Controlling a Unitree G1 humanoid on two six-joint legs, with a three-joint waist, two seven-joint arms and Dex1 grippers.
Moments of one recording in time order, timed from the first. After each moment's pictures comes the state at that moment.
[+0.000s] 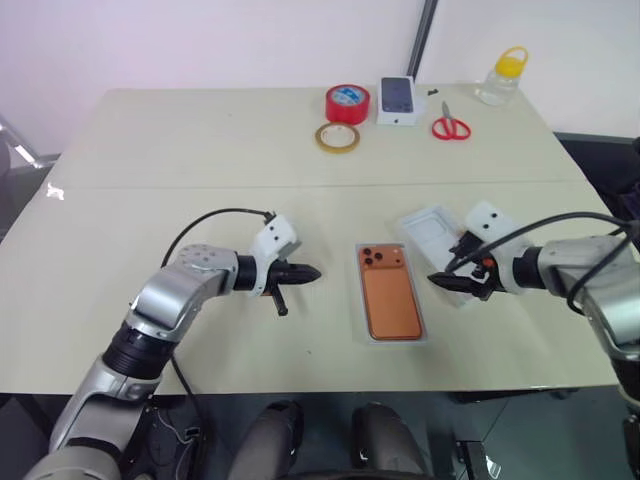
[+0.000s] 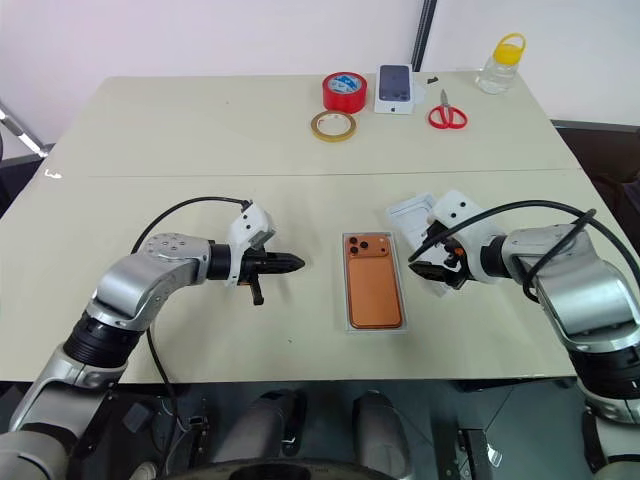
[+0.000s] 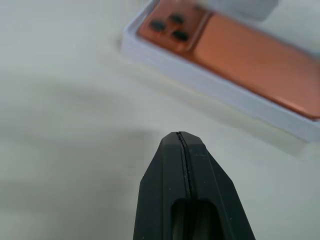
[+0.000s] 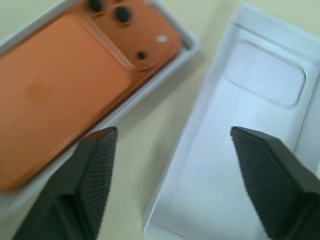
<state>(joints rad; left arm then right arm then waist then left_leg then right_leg) -0.51 0.56 -0.26 -0.18 -0.38 0.74 -0.91 -0.43 -0.91 0.03 -0.40 0.25 1.21 0.86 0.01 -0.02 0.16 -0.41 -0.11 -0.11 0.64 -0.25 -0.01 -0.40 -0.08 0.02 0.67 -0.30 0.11</state>
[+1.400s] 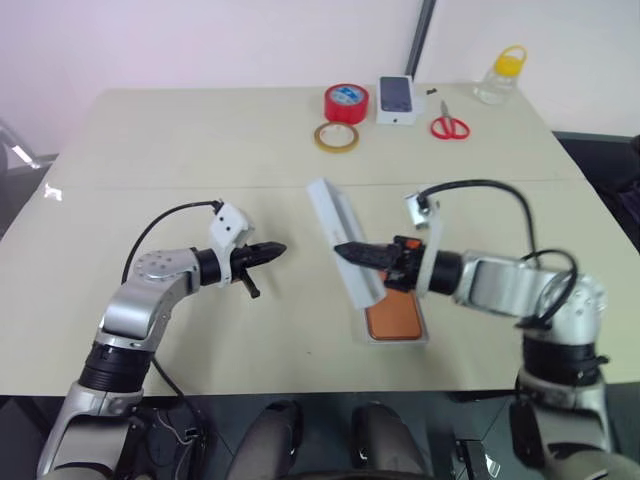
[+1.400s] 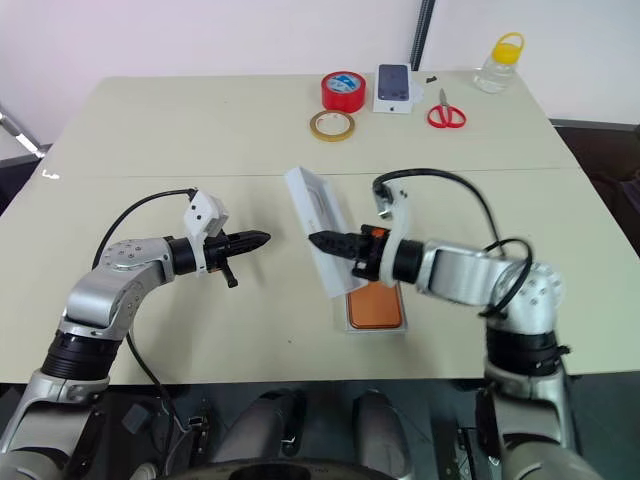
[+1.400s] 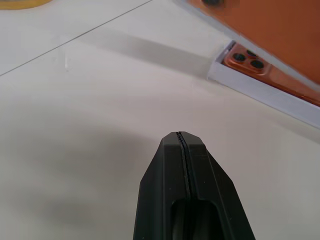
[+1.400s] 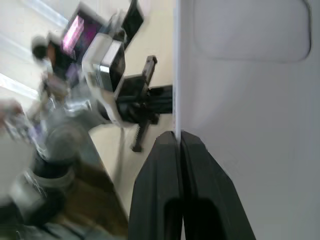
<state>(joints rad) -0.40 0.56 -0.07 -0.08 -0.36 0.53 -0.85 -0.42 -0.35 -0.11 -0.32 1.89 1.14 -0.49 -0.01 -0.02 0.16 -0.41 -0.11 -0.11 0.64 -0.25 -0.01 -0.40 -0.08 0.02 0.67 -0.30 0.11</state>
